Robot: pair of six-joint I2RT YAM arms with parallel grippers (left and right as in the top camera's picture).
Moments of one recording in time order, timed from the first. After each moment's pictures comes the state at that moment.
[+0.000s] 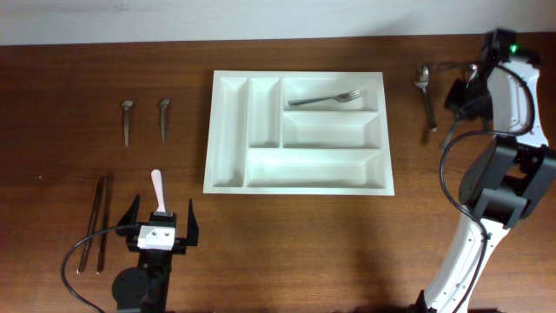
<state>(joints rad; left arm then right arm) 0.02 0.01 0.02 -0.08 0.04 0.22 -0.32 2.37 2.21 -1.24 0.05 0.23</state>
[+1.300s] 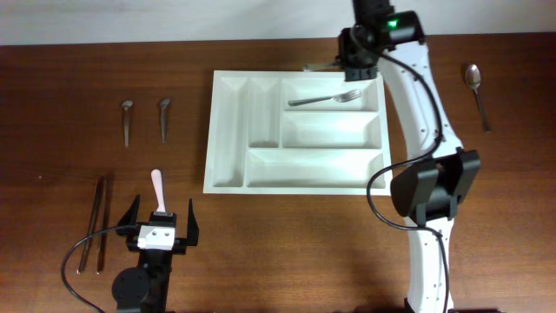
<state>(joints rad) 0.02 0.01 0.02 -0.08 0.04 0.22 0.21 2.37 2.50 -1.19 -0.01 1.67</state>
